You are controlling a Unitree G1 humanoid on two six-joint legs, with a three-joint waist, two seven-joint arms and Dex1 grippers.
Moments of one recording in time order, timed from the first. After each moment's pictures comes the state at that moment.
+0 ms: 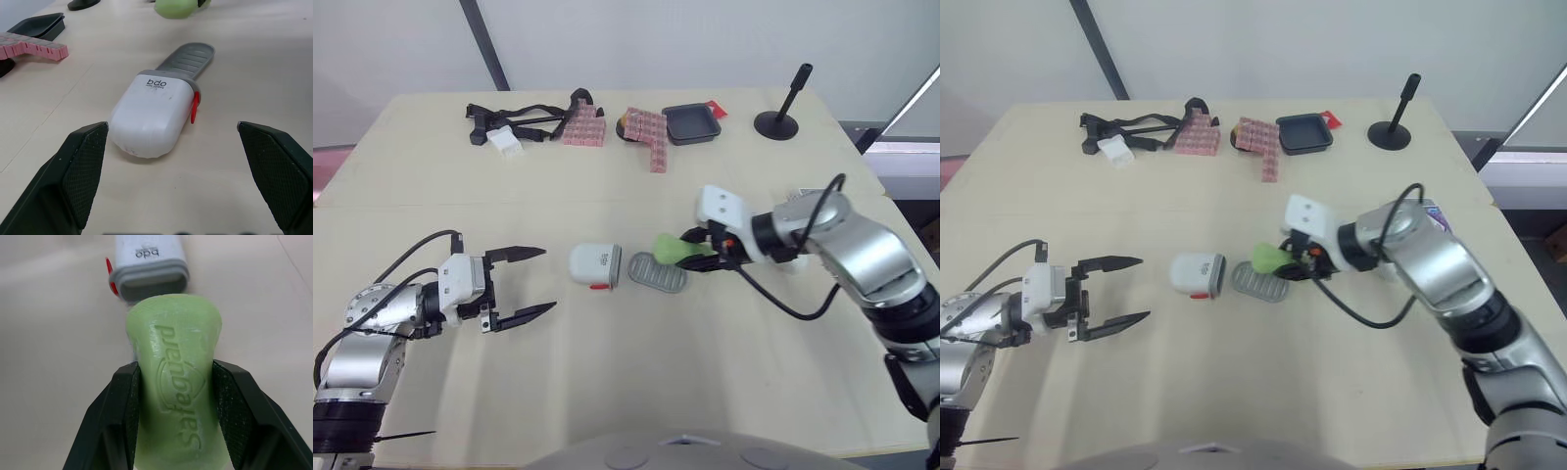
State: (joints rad) left arm 0.07 0.70 0.18 -0.05 -0.46 -0.21 -1.27; right arm -0.67 -0.62 0.39 -0.48 0.30 1.14 0.99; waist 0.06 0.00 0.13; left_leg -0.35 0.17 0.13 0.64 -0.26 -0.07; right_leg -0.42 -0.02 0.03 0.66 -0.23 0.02
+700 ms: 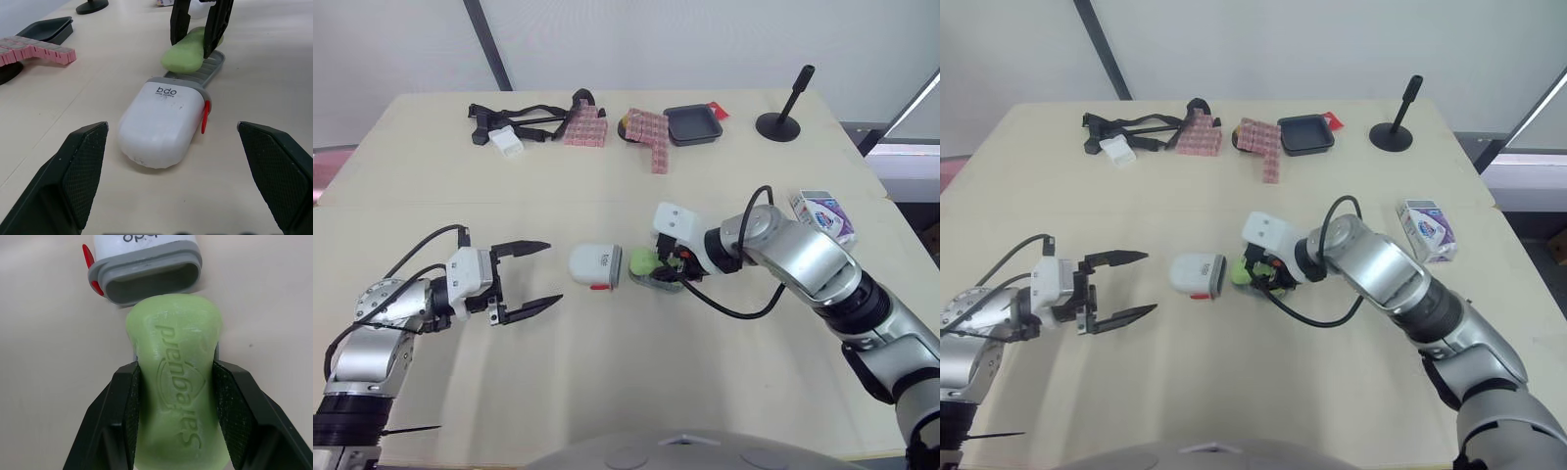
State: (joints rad) left arm 0.04 0.69 0.14 -0.06 -0.46 -0.19 -1.23; right arm -0.75 -0.54 0.55 -0.42 0.31 1.26 0.81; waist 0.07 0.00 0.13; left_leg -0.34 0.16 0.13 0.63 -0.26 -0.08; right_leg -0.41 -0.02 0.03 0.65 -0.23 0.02
